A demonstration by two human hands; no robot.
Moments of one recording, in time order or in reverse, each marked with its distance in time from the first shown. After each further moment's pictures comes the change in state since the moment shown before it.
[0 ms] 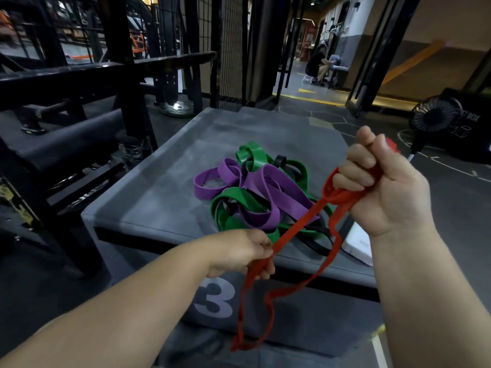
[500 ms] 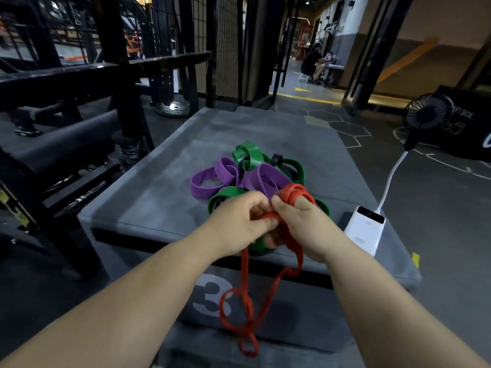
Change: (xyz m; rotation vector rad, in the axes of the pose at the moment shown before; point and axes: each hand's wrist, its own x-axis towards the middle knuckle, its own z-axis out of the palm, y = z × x) left_hand 0.001 0.020 -0.007 0.328 0.499 0.408; right_hand -0.021 0.074 0.012 -0.915 0.114 0.397
